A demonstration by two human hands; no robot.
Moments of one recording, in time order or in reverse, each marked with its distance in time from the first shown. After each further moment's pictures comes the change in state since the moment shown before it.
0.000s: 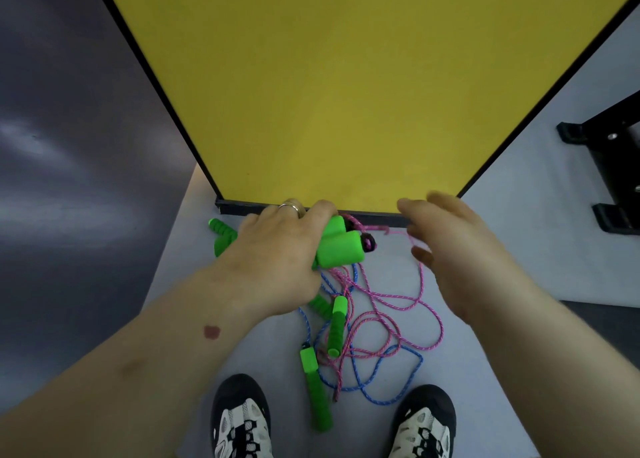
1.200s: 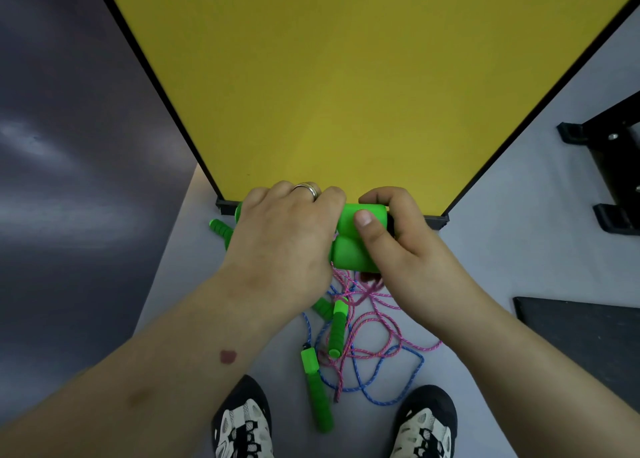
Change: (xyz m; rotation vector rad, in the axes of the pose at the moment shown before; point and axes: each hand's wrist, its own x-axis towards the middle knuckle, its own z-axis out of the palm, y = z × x) left_hand -0.001 0.017 -0.012 0.178 0.357 0.061; right_hand -0.025 0.008 0.021 -0.238 -0.296 -0.495
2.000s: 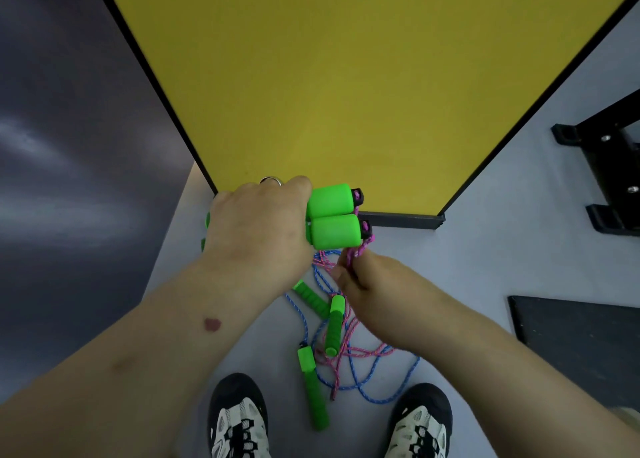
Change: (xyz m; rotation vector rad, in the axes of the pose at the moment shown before) left_hand 0.005 -0.019 0.003 0.042 -0.042 -0.159; right_hand -0.006 0.024 0.016 -0.703 -0.330 0.058
